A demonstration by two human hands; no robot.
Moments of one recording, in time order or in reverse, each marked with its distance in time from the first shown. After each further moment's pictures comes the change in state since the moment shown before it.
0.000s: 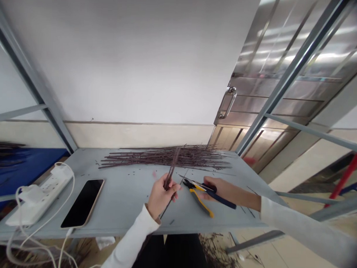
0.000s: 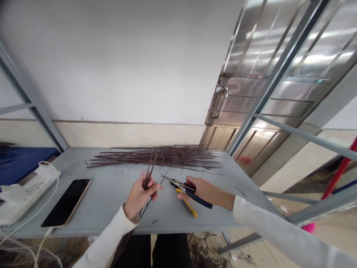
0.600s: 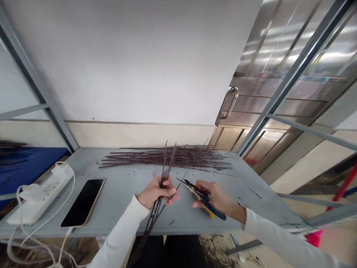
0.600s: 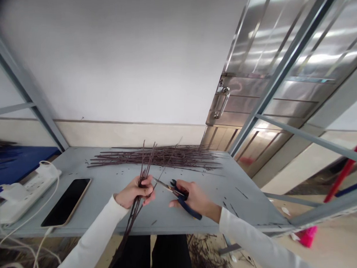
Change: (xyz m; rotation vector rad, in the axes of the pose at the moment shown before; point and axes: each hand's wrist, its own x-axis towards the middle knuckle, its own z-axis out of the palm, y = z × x) left_hand 0.010 0.014 -0.029 -0.287 -0.438 -0.231; right_hand 0.010 0.004 0.041 0.332 0.067 -0.091
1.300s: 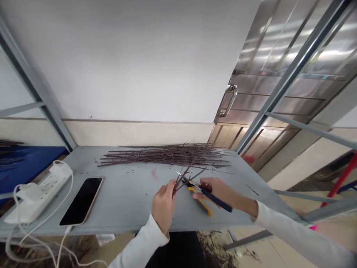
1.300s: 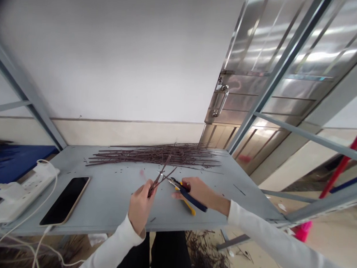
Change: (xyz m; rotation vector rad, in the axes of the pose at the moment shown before) left_hand -0.002 -0.058 0.032 1.396 0.783 0.552; right_hand -0.004 -0.034 -0.026 -0.204 -0.099 0.297
